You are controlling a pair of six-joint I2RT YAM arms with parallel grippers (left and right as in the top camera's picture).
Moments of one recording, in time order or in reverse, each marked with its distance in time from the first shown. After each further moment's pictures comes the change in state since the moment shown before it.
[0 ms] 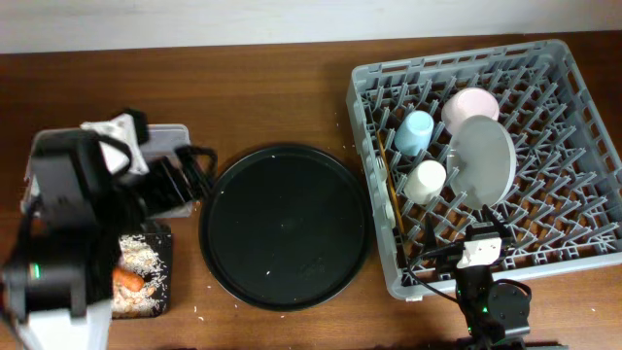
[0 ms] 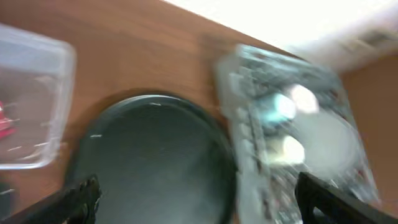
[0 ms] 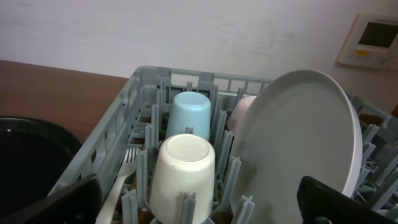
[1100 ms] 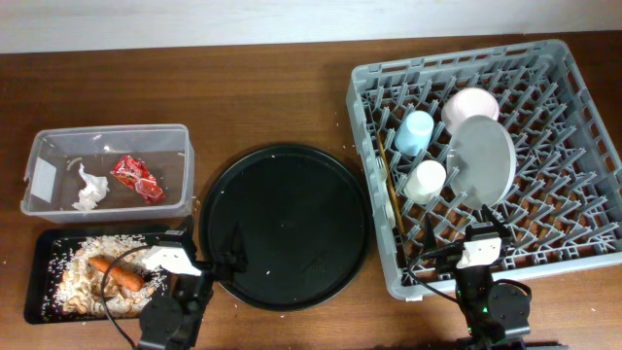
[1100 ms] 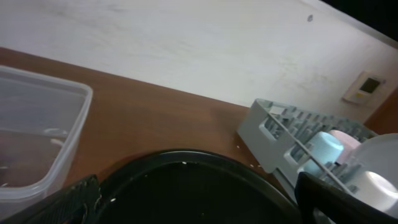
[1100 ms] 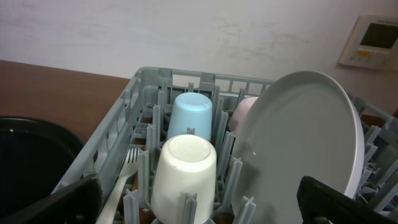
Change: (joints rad) left arm -0.252 -0.899 -1.333 1.084 -0.421 -0.002; right arm 0.000 -0.003 0.000 0.000 -0.006 0.000
